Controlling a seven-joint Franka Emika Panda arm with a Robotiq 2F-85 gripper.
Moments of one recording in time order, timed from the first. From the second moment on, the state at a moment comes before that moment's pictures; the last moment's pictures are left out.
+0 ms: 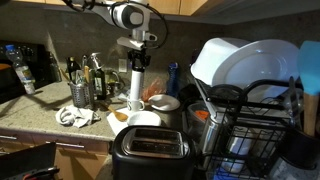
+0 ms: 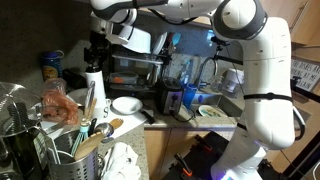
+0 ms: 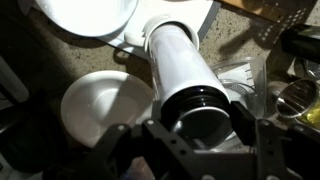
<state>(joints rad) 0.21 0.40 0.20 -1.44 0.04 1.95 -0.18</state>
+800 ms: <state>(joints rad) 0.22 0.36 0.20 -1.34 0.08 1.96 -0.17</state>
